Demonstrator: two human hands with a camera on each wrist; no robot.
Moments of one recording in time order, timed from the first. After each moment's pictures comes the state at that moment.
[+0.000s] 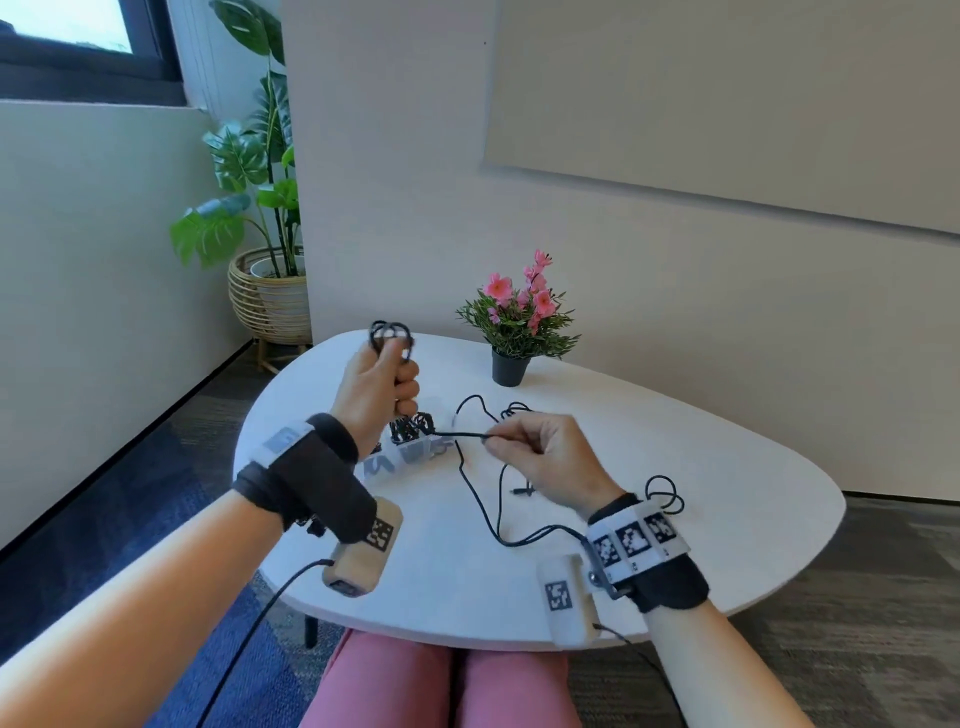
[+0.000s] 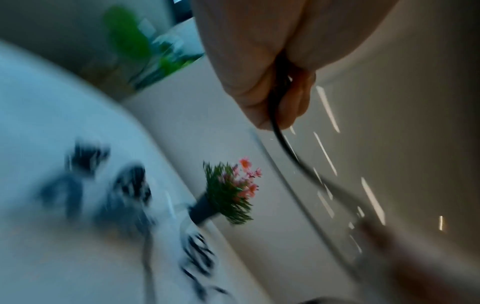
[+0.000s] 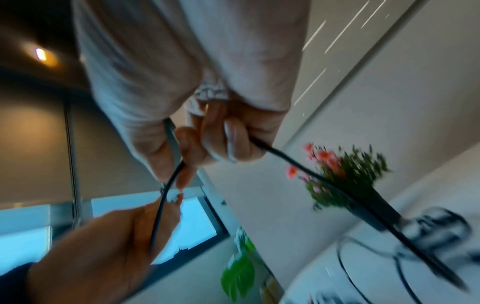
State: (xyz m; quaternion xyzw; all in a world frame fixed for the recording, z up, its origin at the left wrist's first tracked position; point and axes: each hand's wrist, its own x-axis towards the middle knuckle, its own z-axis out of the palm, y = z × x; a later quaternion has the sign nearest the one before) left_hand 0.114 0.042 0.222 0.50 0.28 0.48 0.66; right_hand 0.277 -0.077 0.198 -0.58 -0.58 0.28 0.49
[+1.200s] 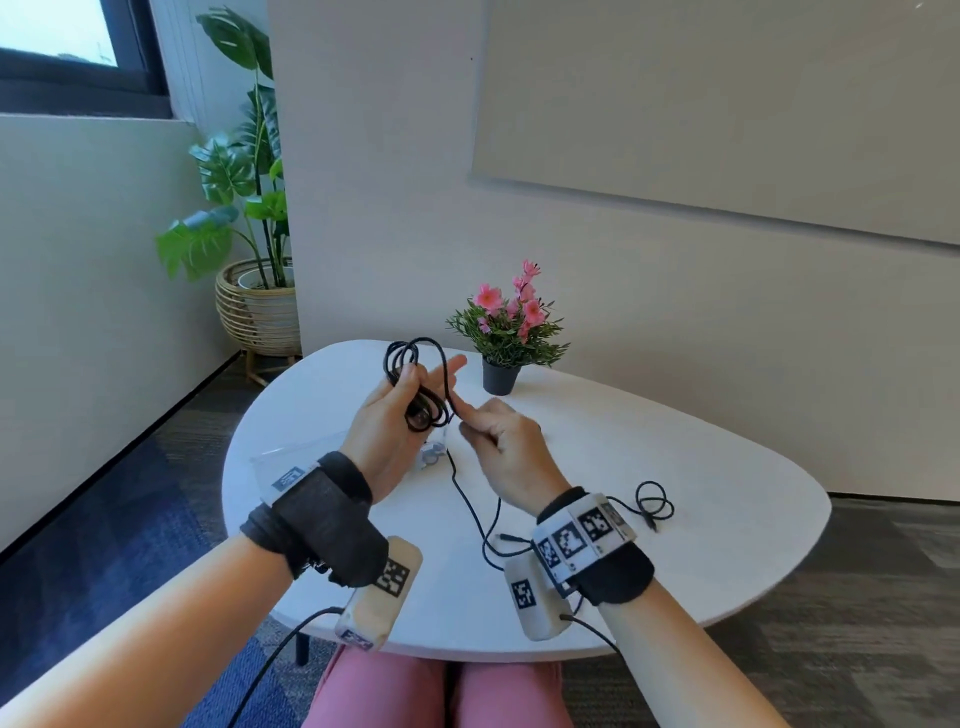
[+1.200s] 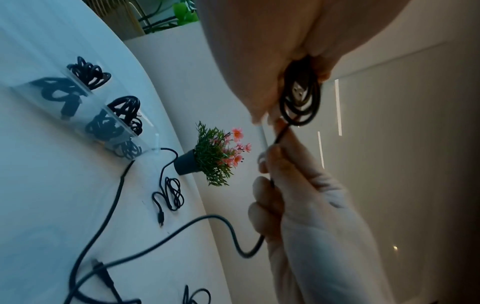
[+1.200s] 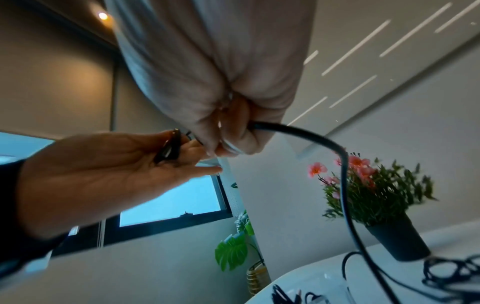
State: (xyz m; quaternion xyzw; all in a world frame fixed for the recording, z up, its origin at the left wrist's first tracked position) left_hand 0.121 0.010 0.212 0.49 0.14 0.44 0.74; right_hand 0.259 -0.048 0.192 -0.59 -0.67 0.08 0.44
